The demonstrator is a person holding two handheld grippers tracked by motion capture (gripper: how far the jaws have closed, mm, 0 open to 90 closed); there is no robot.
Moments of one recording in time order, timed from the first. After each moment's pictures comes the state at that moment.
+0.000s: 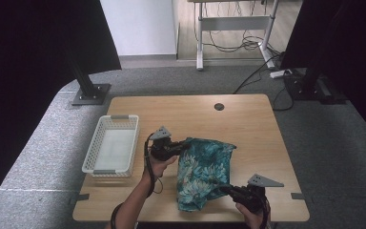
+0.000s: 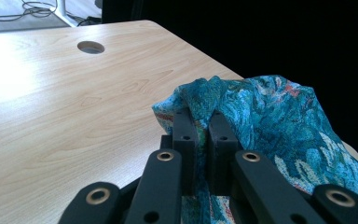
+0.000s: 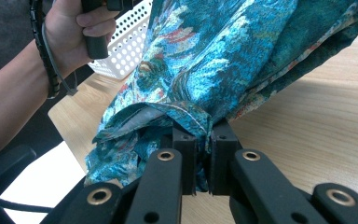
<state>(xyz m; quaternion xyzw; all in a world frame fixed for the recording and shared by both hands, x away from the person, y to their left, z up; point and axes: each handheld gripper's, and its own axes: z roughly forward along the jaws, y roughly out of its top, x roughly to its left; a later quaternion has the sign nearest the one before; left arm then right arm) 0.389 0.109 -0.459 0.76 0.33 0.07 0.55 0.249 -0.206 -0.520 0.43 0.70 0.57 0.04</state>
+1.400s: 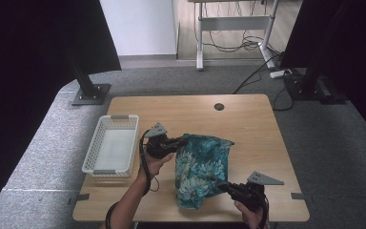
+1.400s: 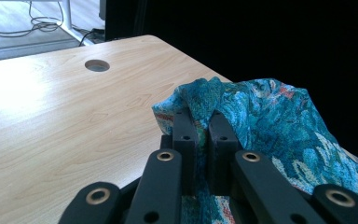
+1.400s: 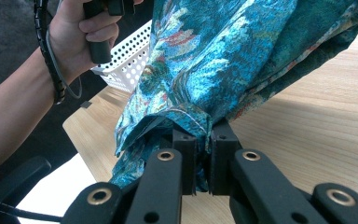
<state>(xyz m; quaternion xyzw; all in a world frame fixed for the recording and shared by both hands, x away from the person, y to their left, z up) 0.382 0.117 -0.435 0.76 0.32 0.09 0.55 0.250 -0.200 -0.506 0.42 0.69 0.59 0.04</state>
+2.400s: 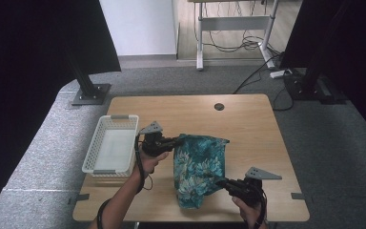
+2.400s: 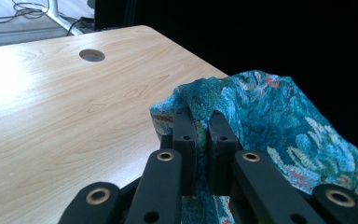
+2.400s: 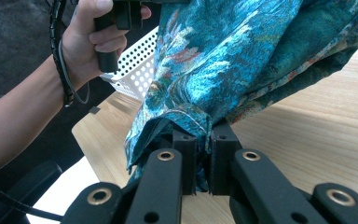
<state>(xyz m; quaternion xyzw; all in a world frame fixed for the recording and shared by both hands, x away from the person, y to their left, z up) 0.392 0.133 -0.434 0.77 0.32 0.06 0.55 0.259 -0.194 -0.493 0.41 0.69 0.60 0.02</state>
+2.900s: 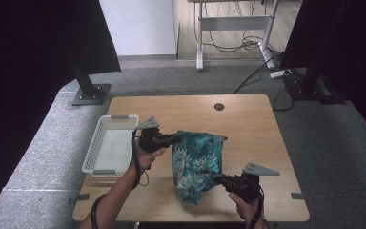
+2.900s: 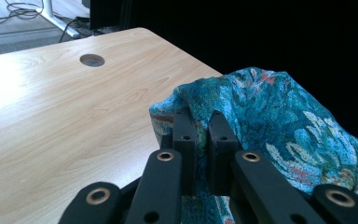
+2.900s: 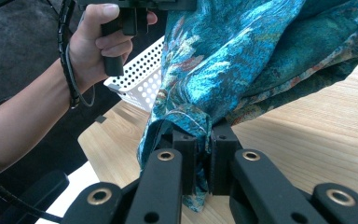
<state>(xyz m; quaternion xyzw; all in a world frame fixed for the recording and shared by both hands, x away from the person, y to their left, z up) 0.398 0.142 -0.420 0.78 0.31 0.05 0.55 0.265 -0.184 -0.477 0.40 0.68 0.61 0.02</state>
